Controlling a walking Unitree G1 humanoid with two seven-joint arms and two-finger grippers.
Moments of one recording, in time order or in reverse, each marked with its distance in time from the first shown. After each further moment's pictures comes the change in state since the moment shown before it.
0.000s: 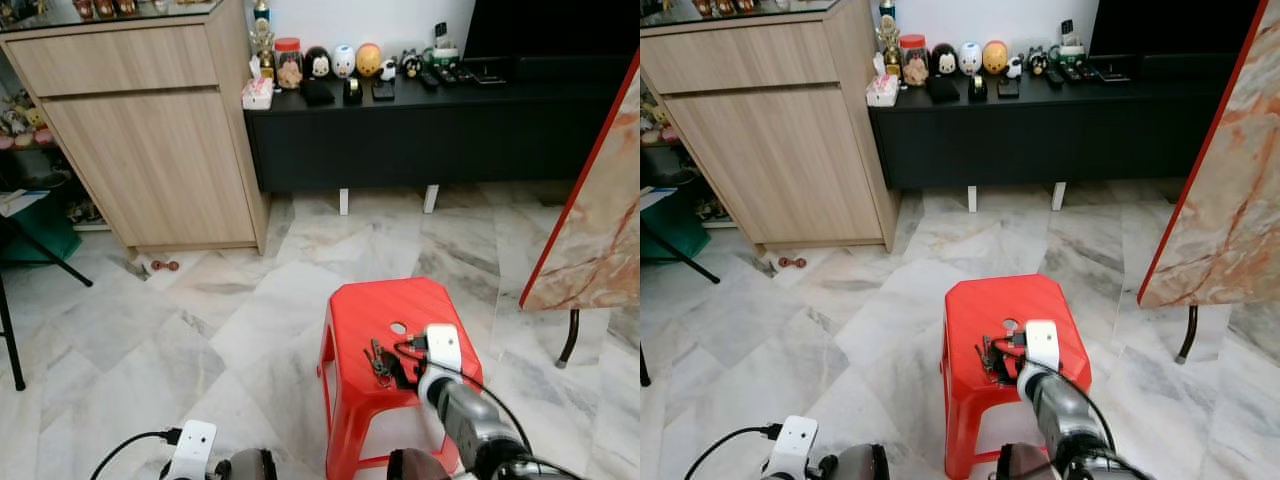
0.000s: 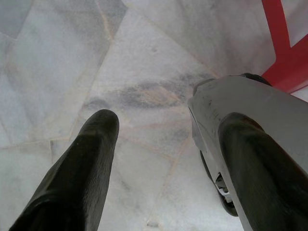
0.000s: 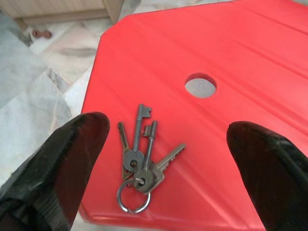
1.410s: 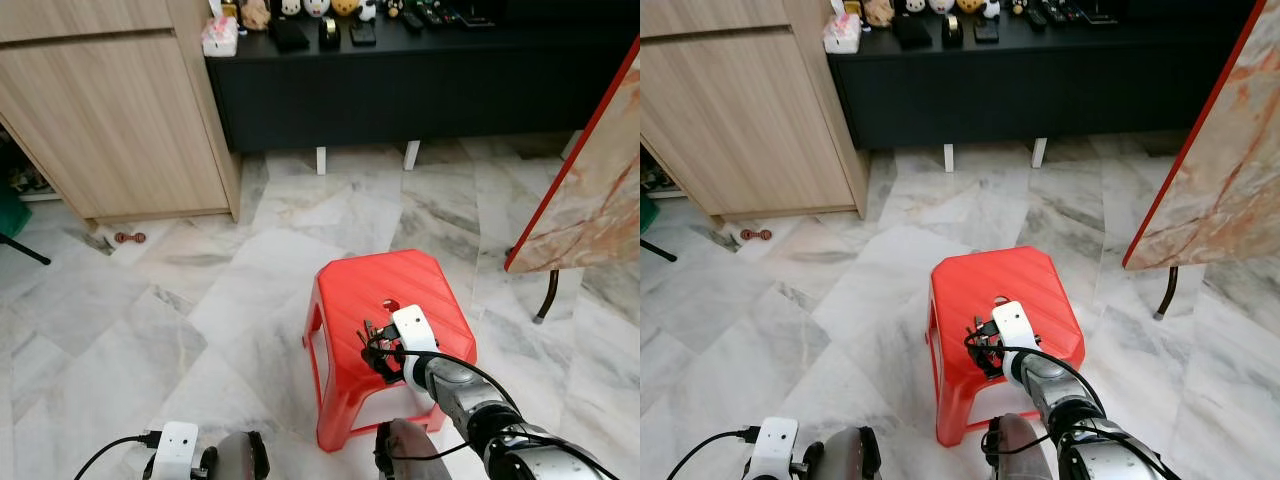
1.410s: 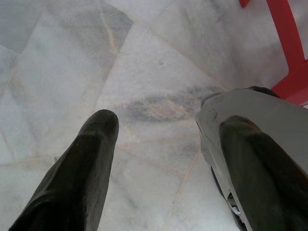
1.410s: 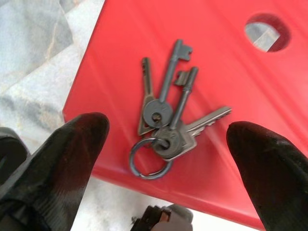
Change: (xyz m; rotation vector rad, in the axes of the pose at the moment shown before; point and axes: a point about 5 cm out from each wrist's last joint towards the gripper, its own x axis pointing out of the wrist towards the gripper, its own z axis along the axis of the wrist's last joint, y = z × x) left arm -0.012 0.013 -0.004 -0.059 -0.167 0.100; right arm 0.007 0.021 0.012 -0.286 0.142 0.154
